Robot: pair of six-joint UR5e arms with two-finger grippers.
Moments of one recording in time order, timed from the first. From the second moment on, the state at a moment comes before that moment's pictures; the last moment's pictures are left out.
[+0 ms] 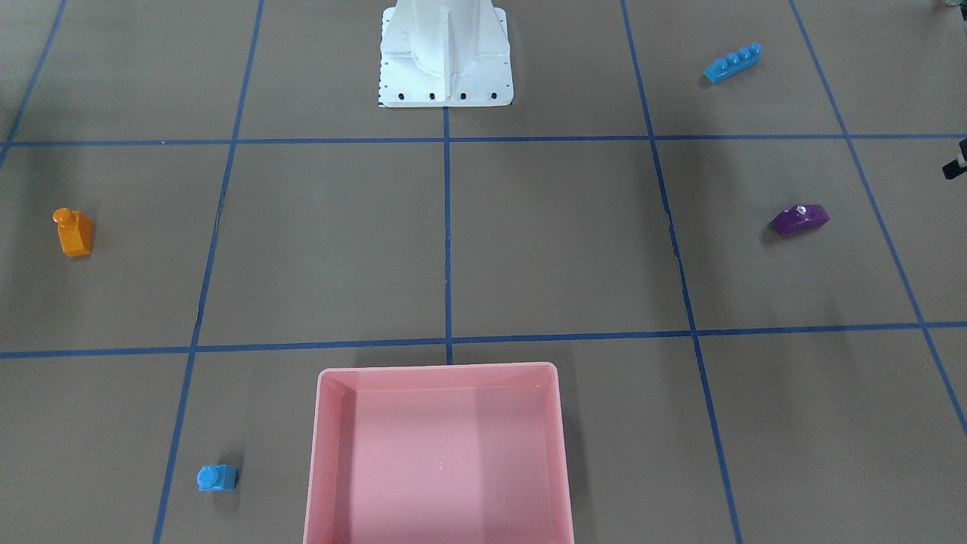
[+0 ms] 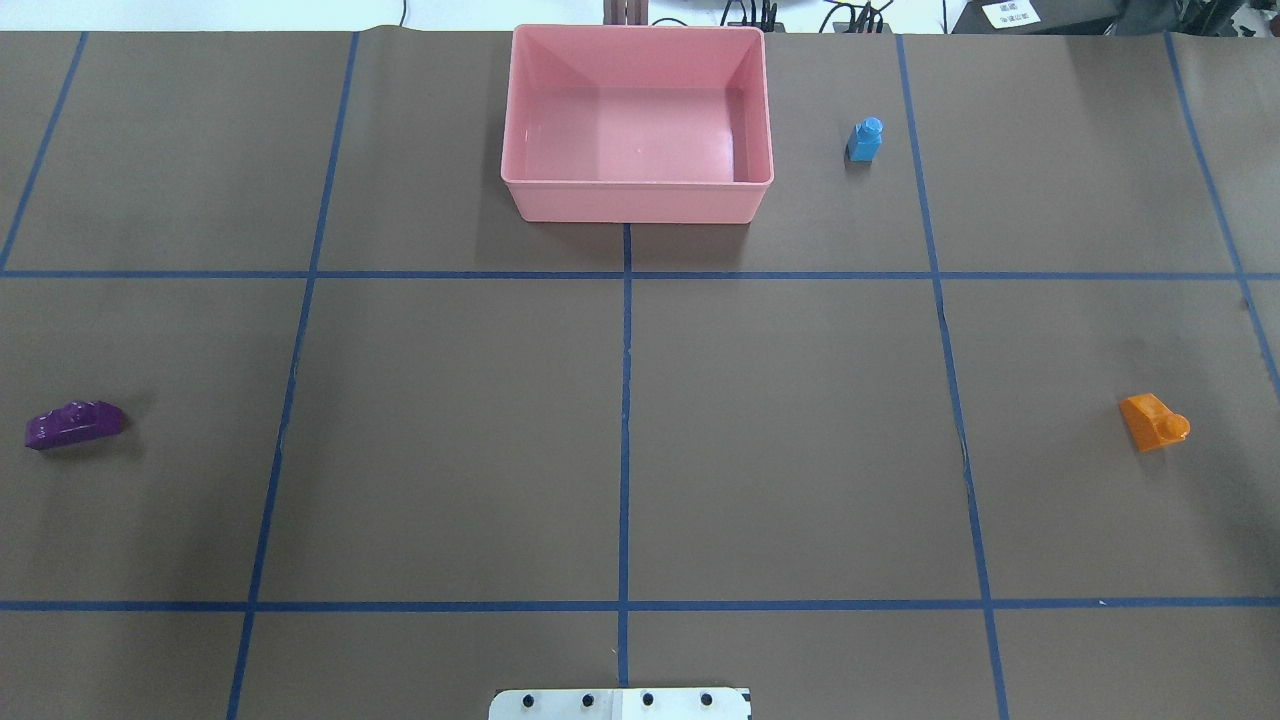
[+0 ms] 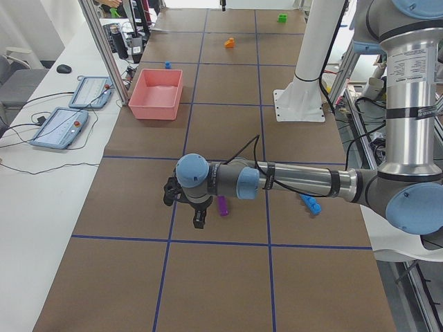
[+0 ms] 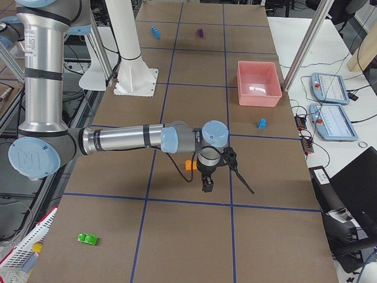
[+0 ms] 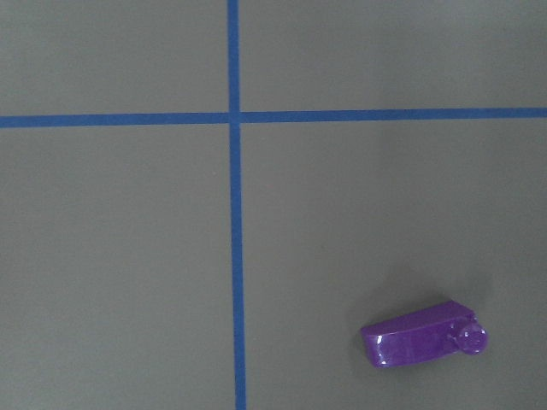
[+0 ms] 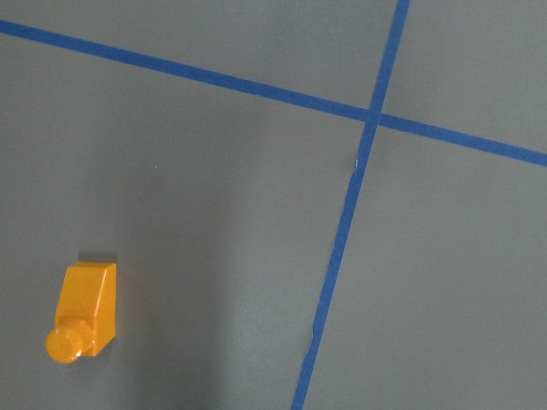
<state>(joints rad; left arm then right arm) -1.47 -1.48 -1.71 -1.68 -2.52 -0.02 1.46 -1.66 1.77 -1.68 2.32 -0.13</state>
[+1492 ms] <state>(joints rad) -1.34 -1.51 -1.68 -1.94 -2.53 -0.28 1.24 -1.59 1.64 -1.61 2.55 0.00</state>
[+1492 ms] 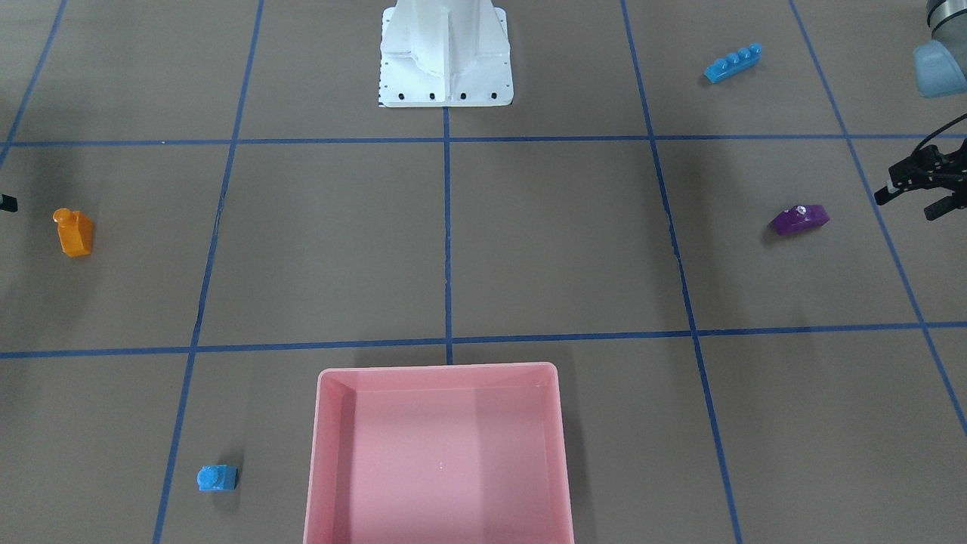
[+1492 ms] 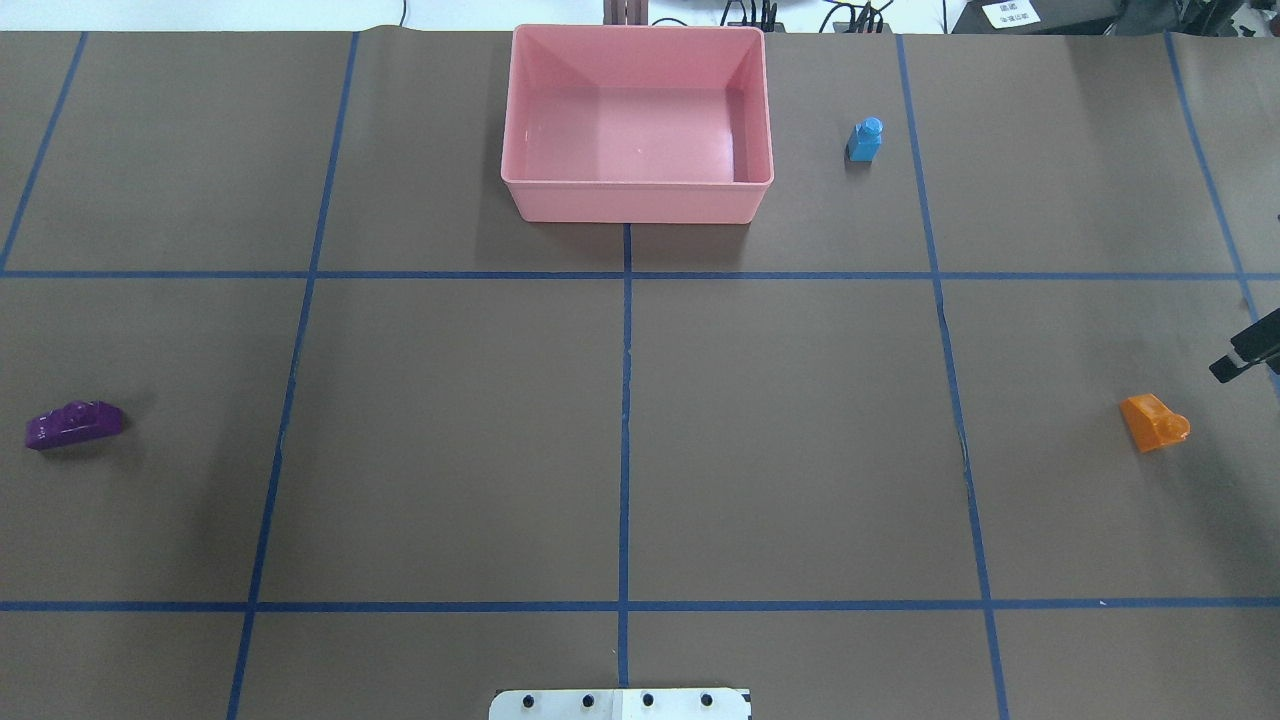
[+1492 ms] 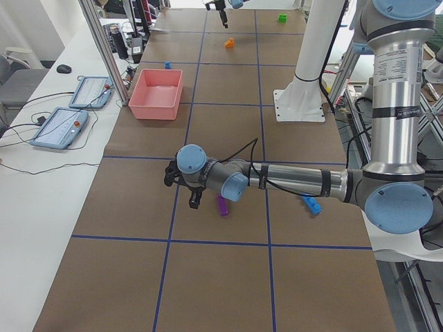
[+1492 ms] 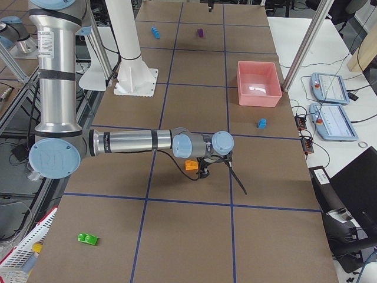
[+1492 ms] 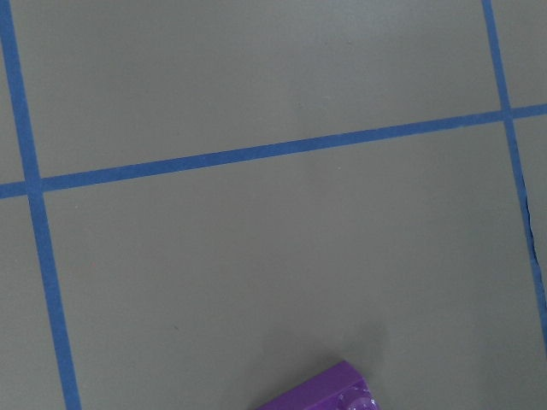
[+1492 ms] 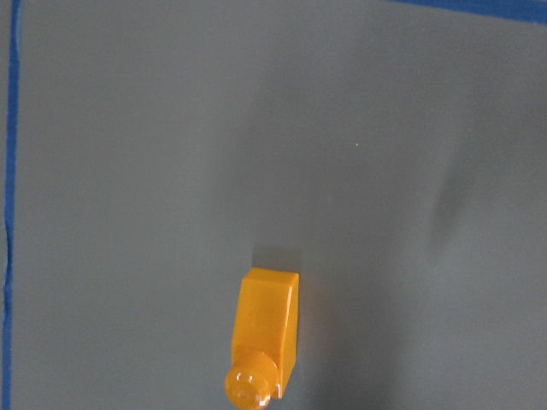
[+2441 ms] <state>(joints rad) -1.34 -1.51 -1.68 -1.94 -2.53 -0.28 1.00 -1.52 1.58 -1.57 2.36 0.24</state>
